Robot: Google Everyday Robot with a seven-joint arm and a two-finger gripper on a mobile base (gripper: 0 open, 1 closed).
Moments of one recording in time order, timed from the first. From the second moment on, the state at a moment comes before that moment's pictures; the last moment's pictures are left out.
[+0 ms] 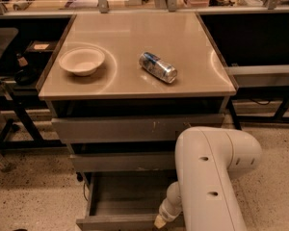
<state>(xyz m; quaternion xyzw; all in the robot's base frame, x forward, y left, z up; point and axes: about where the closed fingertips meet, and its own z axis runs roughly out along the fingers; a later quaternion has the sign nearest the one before) 0.429 -0.077 0.169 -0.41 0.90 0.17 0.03</state>
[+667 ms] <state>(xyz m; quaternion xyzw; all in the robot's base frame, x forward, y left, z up) 0.415 -0.078 0.169 -0.40 0.90 0.17 0.02</state>
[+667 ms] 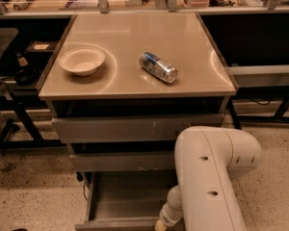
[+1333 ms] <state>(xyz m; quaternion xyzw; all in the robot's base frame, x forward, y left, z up) 0.403 -0.082 0.168 -0.40 0.90 0.17 0.01</state>
